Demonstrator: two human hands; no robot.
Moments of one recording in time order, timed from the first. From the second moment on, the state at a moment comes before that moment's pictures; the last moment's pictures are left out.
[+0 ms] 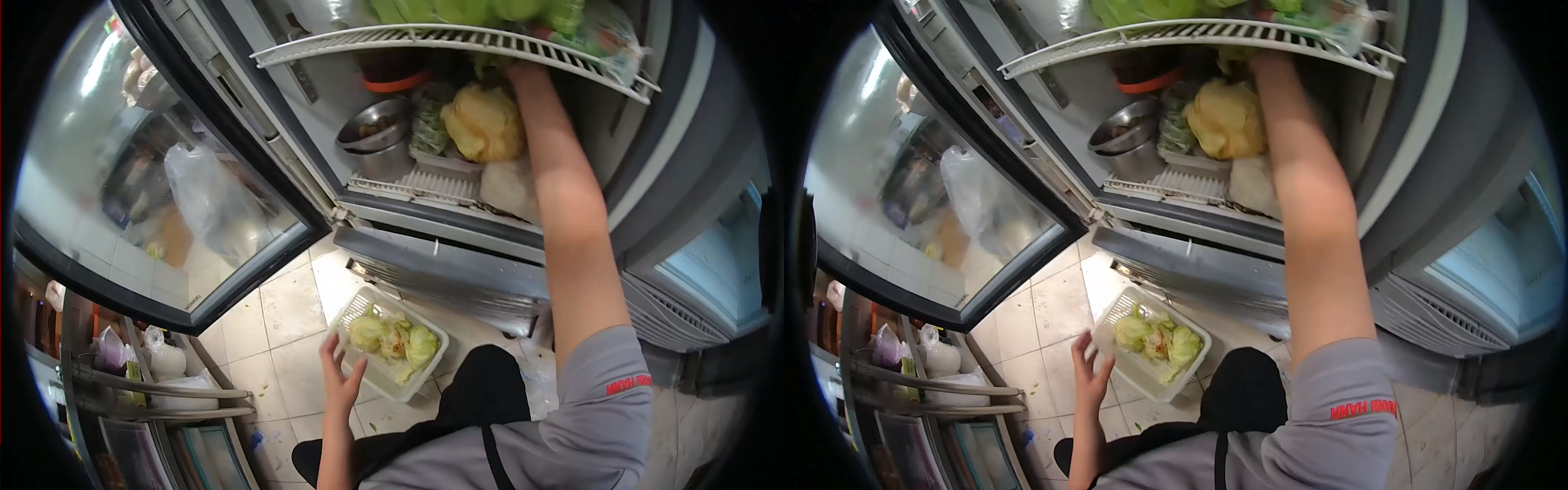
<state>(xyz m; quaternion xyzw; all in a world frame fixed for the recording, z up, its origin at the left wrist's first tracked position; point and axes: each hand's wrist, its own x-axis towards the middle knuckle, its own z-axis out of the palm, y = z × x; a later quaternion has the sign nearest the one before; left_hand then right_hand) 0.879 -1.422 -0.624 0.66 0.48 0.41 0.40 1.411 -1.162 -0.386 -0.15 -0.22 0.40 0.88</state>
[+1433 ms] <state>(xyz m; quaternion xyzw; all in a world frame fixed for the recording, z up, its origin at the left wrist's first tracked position) 0.872 -1.439 -0.783 0.09 0.26 0.59 0.76 1.412 -1.143 -0.388 -0.36 -0.28 0.38 0.80</state>
